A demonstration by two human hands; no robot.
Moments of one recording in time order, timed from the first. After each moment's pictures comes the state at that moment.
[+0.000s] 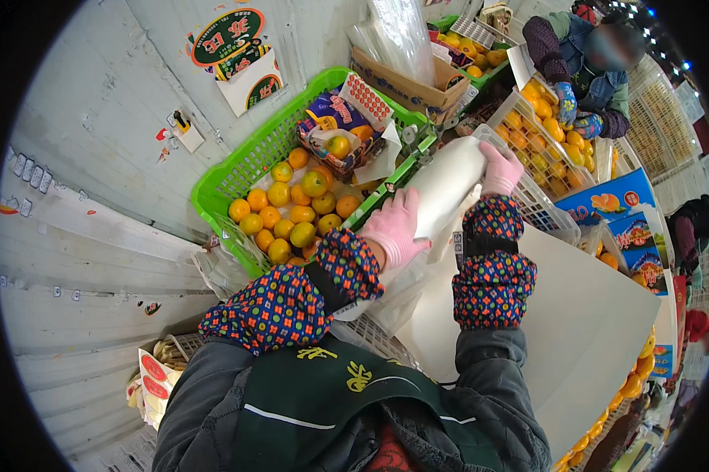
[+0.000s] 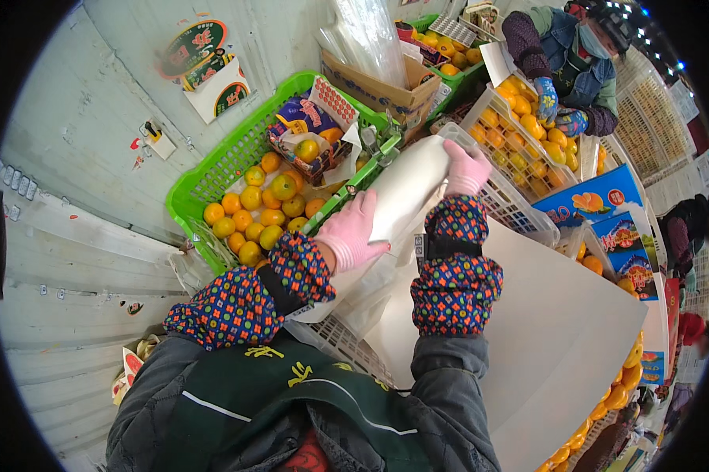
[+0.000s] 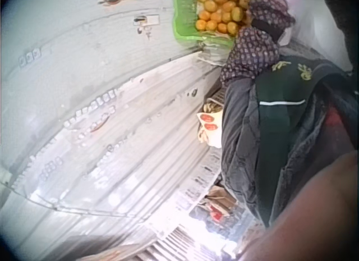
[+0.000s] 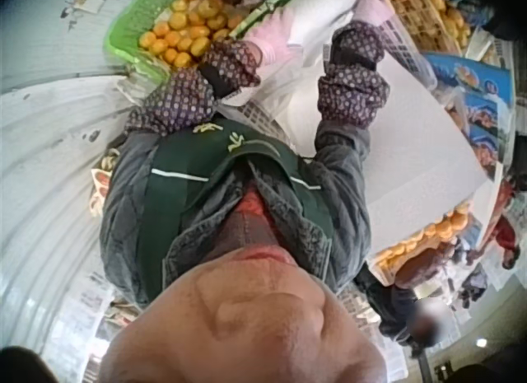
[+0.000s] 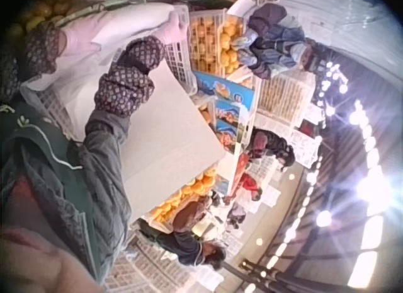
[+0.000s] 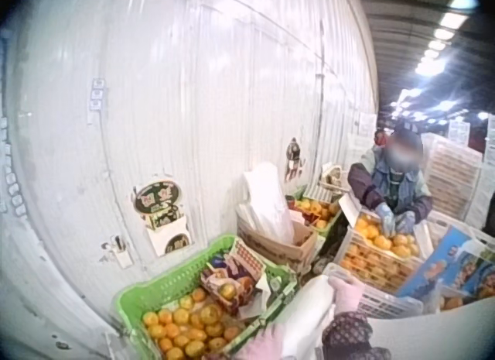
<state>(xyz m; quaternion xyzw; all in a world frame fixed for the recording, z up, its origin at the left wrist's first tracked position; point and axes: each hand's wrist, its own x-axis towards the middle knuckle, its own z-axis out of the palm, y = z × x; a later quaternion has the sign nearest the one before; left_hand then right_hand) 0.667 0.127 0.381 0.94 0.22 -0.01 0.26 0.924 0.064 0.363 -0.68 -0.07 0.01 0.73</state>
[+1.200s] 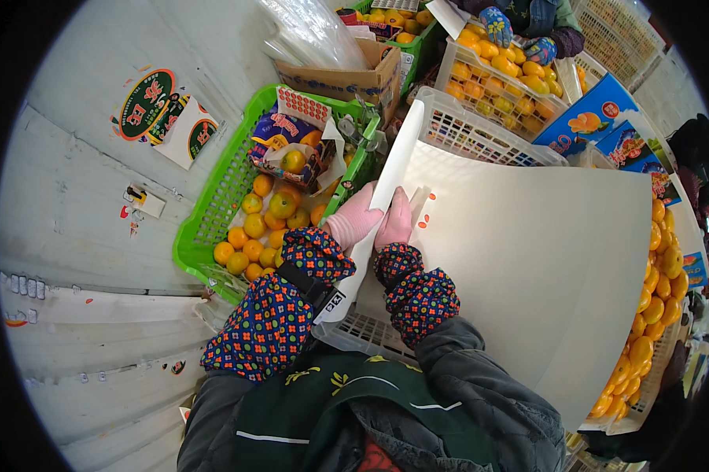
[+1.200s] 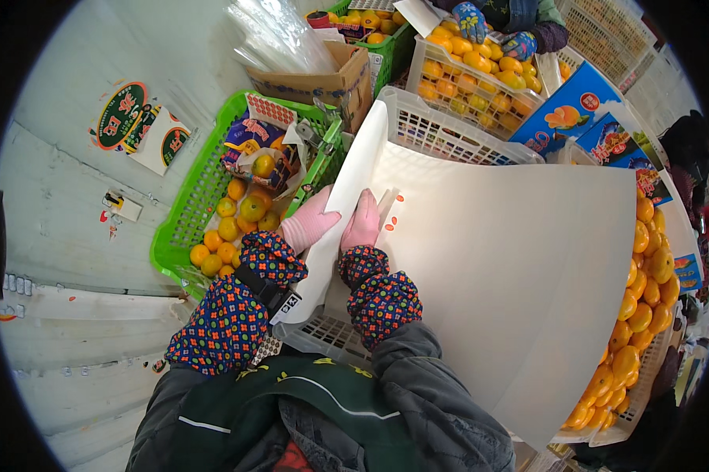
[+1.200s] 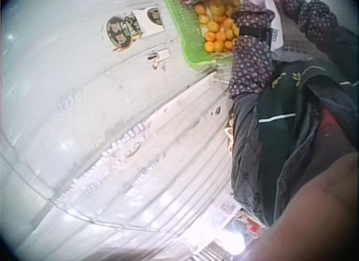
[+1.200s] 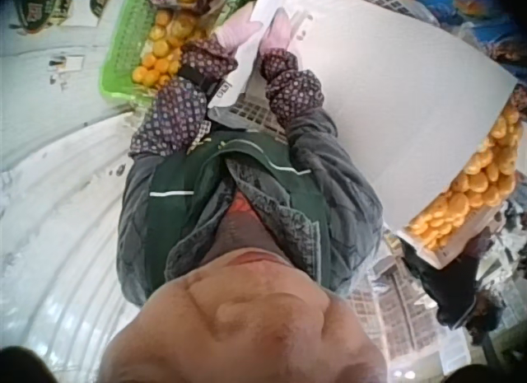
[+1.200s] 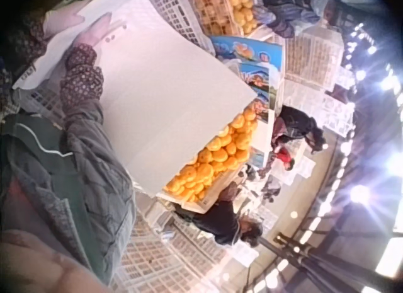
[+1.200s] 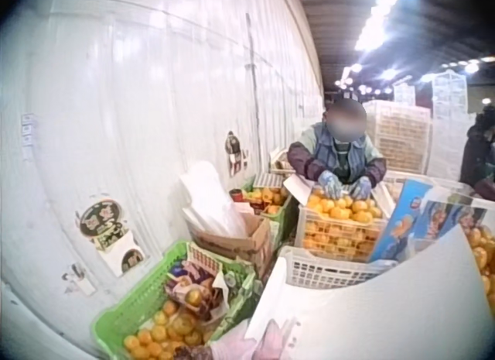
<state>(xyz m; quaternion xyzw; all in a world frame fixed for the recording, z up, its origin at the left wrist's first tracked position) 0.694 0.175 0.321 0.81 0.08 0.01 0.59 0.753 0.080 0.175 -0.81 -0.24 -0.15 0.51</state>
